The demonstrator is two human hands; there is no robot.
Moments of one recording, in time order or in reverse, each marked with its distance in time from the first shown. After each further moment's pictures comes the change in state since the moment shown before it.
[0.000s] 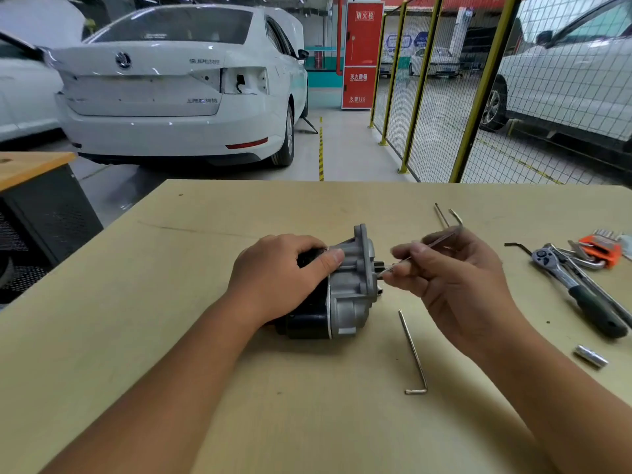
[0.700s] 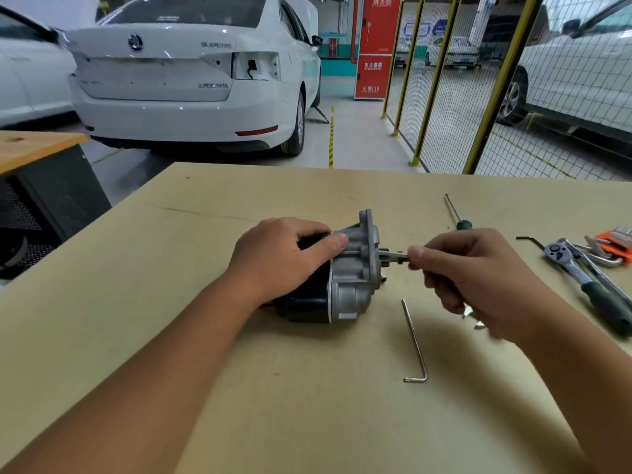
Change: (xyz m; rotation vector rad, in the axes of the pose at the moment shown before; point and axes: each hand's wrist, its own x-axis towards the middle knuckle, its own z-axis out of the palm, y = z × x) left_hand -0.001 0.003 -0.003 -0.068 -0.006 -0.012; right_hand 0.008 -0.021 -0.025 -0.709 -0.143 0.152
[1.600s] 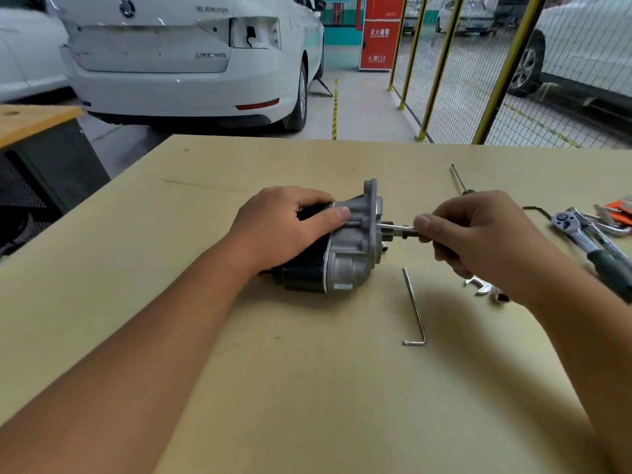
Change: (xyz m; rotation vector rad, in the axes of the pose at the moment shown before) left_hand -0.003 0.000 -0.004 -0.062 -0.055 0.021; right_hand 0.000 -0.003 -0.005 -0.296 0.010 -0.088
